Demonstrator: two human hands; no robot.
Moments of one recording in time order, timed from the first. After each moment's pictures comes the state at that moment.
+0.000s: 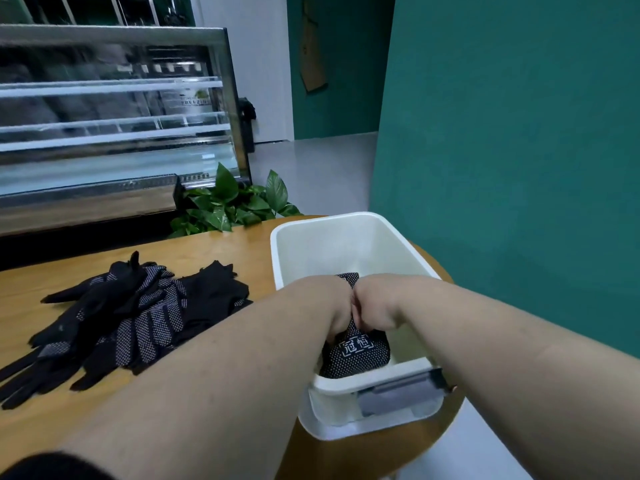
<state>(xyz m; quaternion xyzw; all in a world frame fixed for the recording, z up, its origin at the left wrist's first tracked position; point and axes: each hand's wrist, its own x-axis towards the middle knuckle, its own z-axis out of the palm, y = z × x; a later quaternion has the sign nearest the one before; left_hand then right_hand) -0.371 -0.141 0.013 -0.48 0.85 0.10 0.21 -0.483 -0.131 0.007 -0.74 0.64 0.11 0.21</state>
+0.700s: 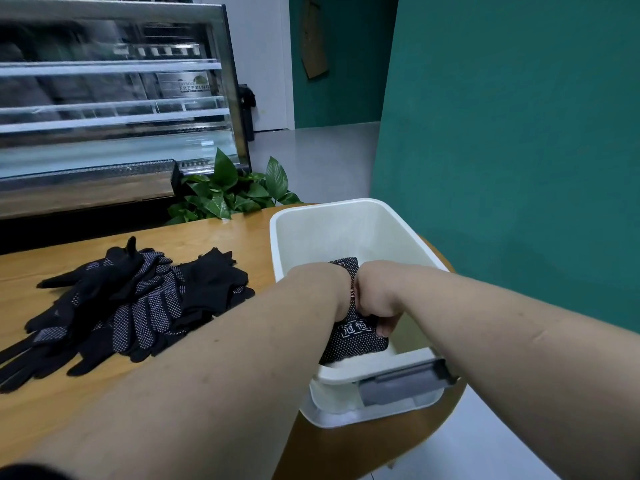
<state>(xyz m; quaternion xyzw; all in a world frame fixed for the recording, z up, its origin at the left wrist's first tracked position) -0.371 -0.143 0.013 -0.53 0.82 0.10 0.18 -0.481 -0.137 -0.008 -0.62 0.71 0.05 0.33</state>
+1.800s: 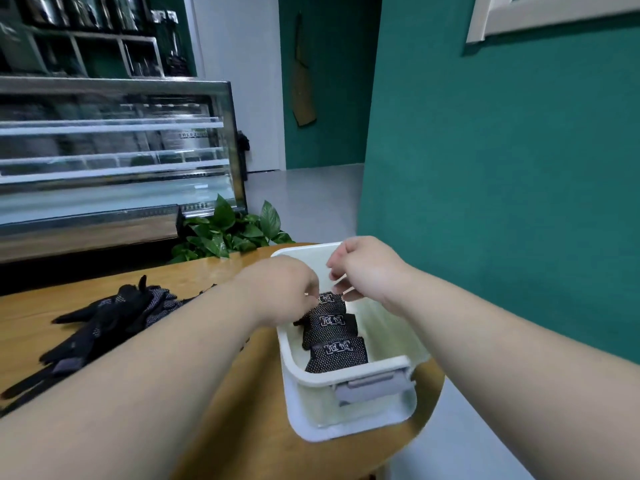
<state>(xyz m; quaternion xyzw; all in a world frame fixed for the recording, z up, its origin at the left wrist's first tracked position) -0.308 -0.108 0.088 -0.47 0.88 0.01 0.01 -0.463 -0.084 0.097 -0.55 0.65 -0.36 0.38</state>
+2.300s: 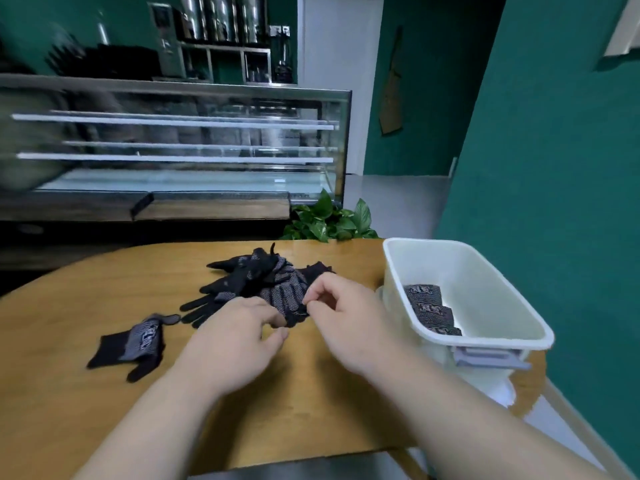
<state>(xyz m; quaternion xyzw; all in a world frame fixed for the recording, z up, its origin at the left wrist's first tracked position) -0.102 0.046 0.035 -0.63 0.75 0.03 -0.21 -0.282 0.027 0.062 -0.76 0.50 -0.34 0.24</state>
